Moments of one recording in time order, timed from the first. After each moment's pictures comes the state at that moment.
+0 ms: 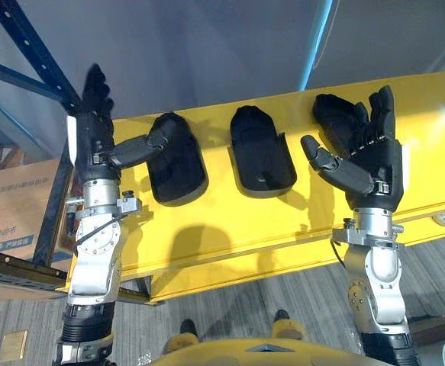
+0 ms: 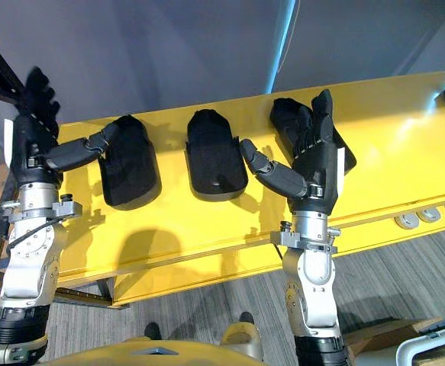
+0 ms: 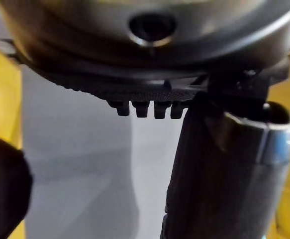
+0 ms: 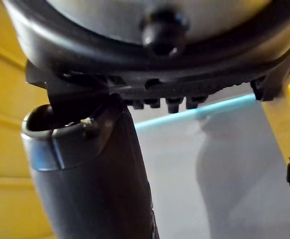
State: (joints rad) left arm -0.06 0.28 0.12 -0.32 -0.08 -0.08 0.26; right arm 0.11 -0.19 -0.03 -0.32 0.32 -0.32 -0.10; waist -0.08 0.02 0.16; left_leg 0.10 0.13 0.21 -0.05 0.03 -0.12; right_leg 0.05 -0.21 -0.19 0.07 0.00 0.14
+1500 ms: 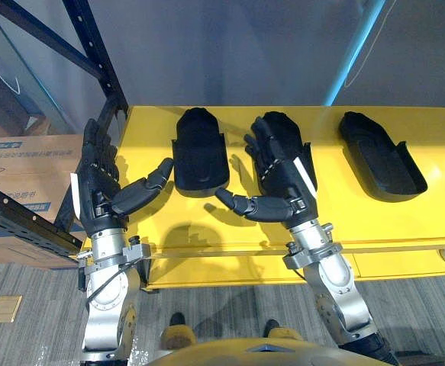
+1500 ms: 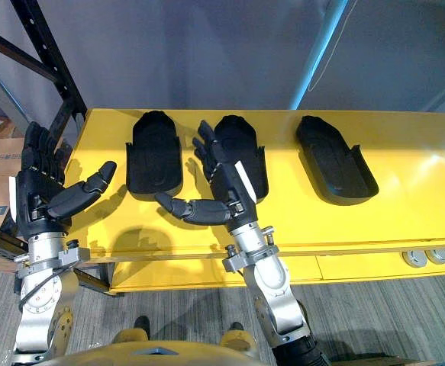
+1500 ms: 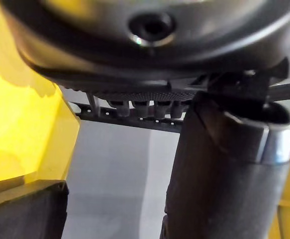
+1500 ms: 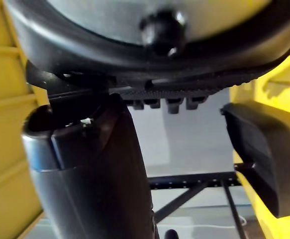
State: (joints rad) left arm 0.26 0.13 0.05 -0.35 -0.19 -0.28 0.25; right arm 0.10 -0.20 0.31 -0.22 0.29 -0.27 0.16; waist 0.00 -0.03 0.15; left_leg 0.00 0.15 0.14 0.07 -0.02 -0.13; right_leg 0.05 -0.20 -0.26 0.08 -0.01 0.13
